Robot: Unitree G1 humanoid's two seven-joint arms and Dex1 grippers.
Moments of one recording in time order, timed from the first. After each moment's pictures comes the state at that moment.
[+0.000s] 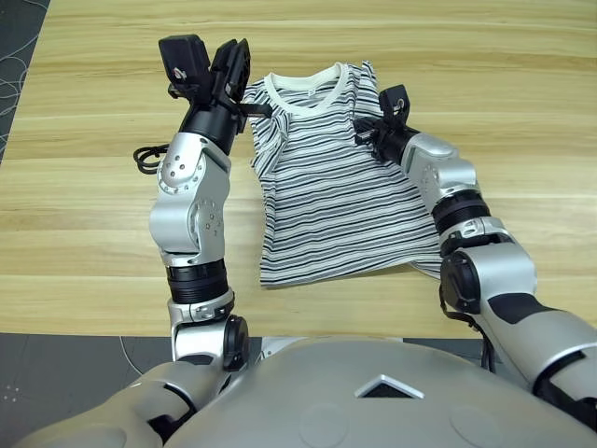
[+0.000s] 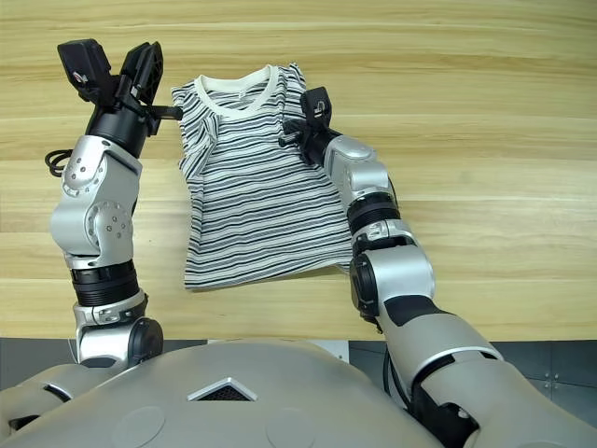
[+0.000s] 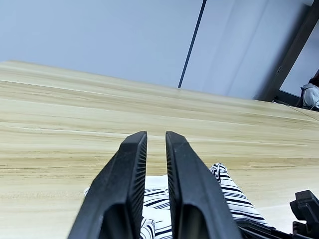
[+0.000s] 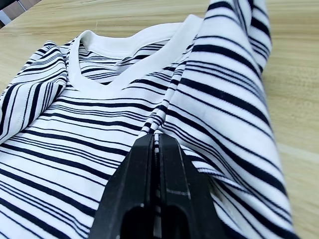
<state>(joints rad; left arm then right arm) -0.21 0.08 0.13 -0.21 -0.31 0.46 -0.16 -0.68 -0.01 -0.02 0.95 0.12 0.21 0.48</state>
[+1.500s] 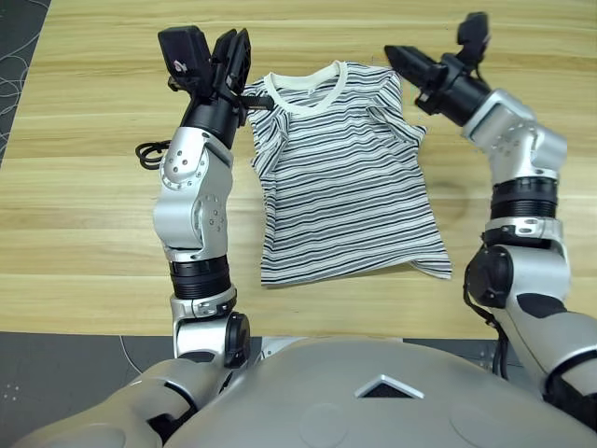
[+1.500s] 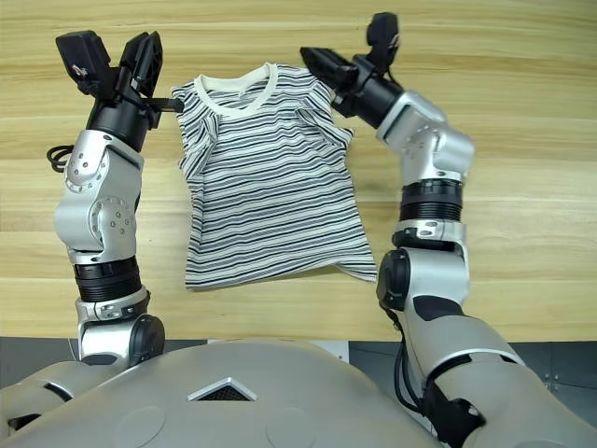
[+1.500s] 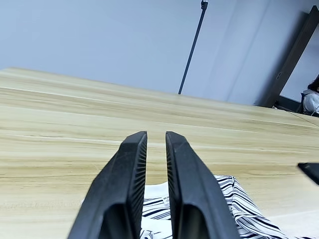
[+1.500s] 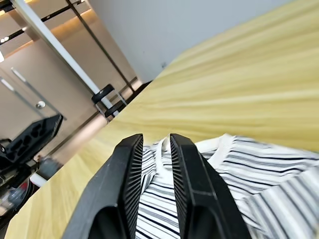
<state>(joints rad) -0.23 0.08 0.12 -0.19 -0.30 0.42 -0.15 -0.63 -0.21 -0.25 0.49 0.46 0.59 0.80</state>
